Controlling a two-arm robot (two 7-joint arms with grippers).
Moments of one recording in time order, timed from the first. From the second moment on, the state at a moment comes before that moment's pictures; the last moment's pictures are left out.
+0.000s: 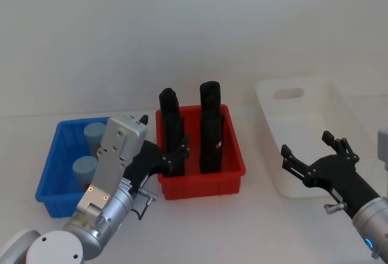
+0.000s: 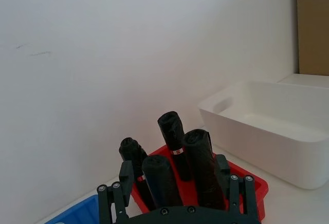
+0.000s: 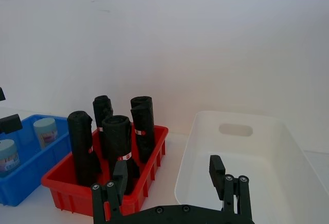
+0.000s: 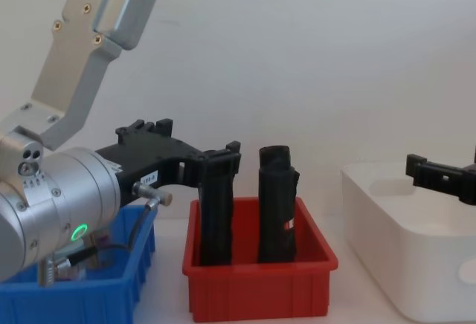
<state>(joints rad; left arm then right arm) -0.24 0.38 0.45 -1.63 -0.20 0.01 -0.01 -0.01 0.34 -0.23 -1.77 0.29 0.03 0.07</state>
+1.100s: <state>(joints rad) -0.24 0.38 0.45 -1.63 -0.20 0.01 -0.01 -0.01 0.34 -0.23 -1.77 0.29 0.03 0.07</state>
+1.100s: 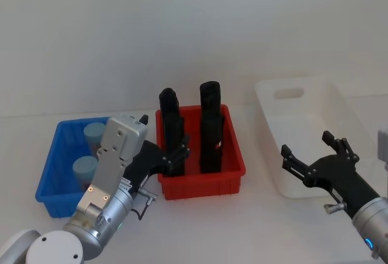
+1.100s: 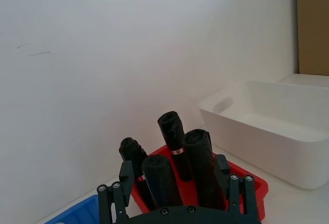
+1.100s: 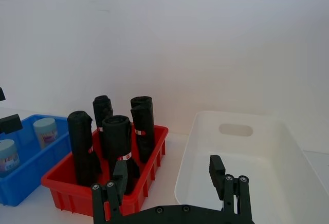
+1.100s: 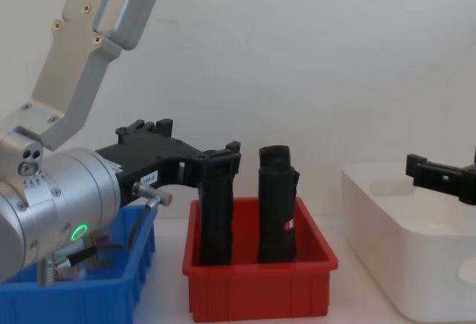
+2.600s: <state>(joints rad) -0.24 0.38 0.45 -1.63 -0.20 0.01 -0.01 -0.01 0.34 -0.23 -1.77 0.29 0.03 0.07</state>
